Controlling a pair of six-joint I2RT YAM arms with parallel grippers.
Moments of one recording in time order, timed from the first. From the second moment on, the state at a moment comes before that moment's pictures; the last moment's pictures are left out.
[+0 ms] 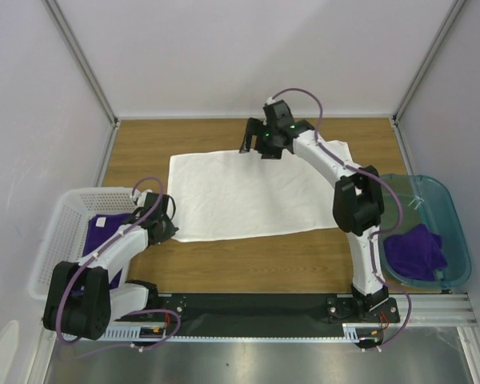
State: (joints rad) left arm -0.19 1.17 0.50 -0.40 -0.23 -0.71; right arm 0.48 2.13 1.93 -0.59 -0.16 0.60
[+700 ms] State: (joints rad) left arm -0.26 1.13 0.53 -0.50 -0.30 -0.72; right arm 0.46 2.06 1.54 -0.63 0.04 0.64
